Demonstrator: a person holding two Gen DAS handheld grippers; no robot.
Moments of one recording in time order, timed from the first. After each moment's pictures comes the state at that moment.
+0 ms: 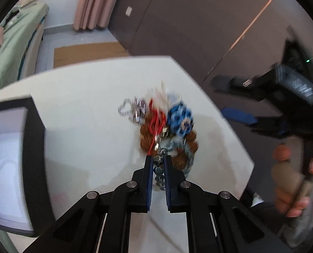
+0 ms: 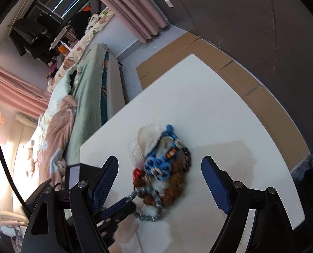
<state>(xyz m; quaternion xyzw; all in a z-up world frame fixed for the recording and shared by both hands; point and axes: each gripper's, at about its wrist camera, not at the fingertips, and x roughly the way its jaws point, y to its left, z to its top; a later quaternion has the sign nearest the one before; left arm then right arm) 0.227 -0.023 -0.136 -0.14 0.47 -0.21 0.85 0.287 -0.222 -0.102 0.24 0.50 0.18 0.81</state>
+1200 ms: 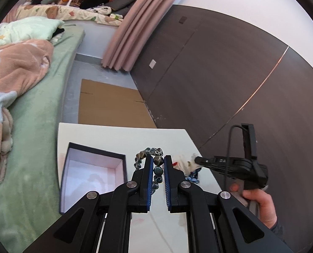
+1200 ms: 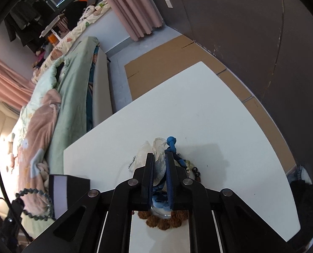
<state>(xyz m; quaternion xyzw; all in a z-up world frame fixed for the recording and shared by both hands) 0.173 0.089 -0.046 -0.24 0.33 -0.13 0.90 0.311 -0.188 -0.100 0.20 0.52 0.14 0.82</state>
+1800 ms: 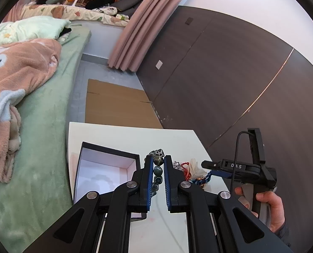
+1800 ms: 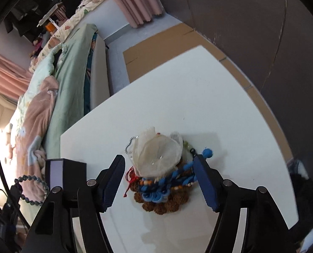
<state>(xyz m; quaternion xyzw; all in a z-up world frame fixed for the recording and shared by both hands) 0.167 0.101 -0.050 -0.24 0.34 -0.12 0.90 0.308 -0.166 -0.104 0.15 0.55 0.13 0.81</state>
